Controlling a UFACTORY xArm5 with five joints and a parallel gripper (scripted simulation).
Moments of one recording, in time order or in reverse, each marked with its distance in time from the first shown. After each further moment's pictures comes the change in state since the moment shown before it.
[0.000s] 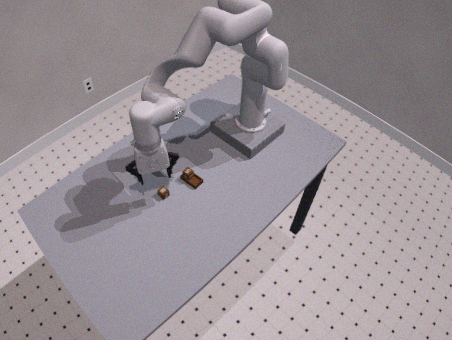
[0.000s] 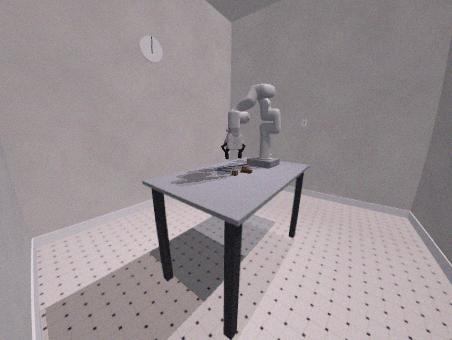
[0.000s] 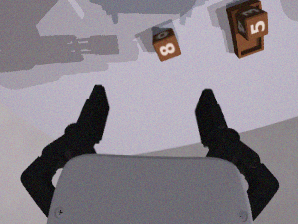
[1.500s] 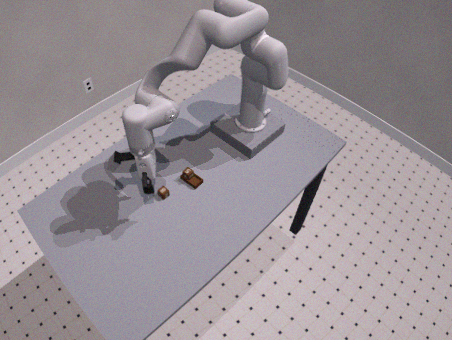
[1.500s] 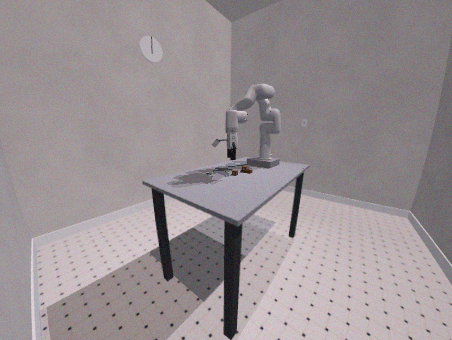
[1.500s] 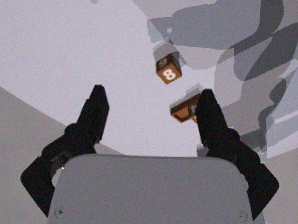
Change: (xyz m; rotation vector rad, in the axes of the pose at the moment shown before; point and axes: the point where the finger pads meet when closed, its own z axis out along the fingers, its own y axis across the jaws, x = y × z) arm -0.009 -0.020 -0.002 0.000 0.000 -1.333
